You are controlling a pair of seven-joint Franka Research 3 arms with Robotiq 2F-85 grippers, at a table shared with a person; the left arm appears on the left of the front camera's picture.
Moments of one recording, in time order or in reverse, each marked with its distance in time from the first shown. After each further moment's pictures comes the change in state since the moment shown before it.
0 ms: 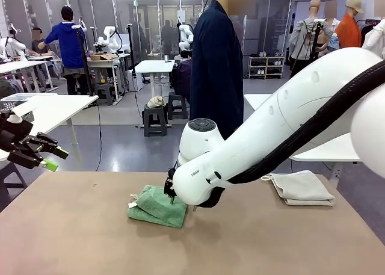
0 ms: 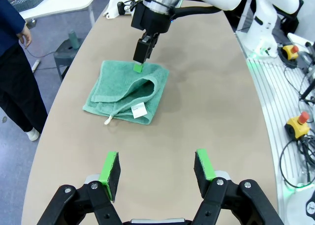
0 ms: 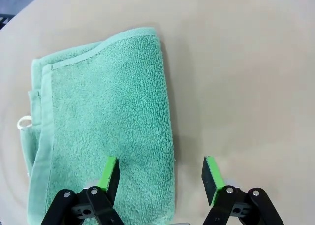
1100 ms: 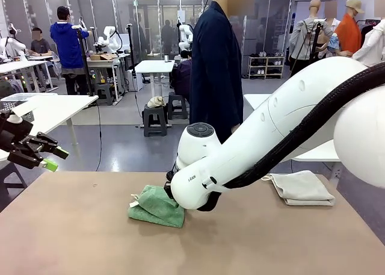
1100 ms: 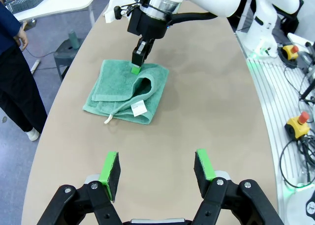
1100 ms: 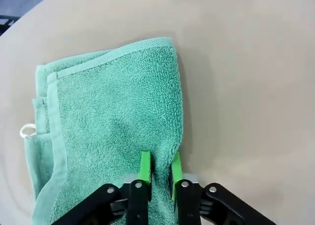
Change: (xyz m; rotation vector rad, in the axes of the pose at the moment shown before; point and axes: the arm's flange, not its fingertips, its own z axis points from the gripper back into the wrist) left arm 0.000 0.000 0.000 0.000 0.000 0.000; right arm 0.002 0.006 -0.012 0.028 -0.026 0.010
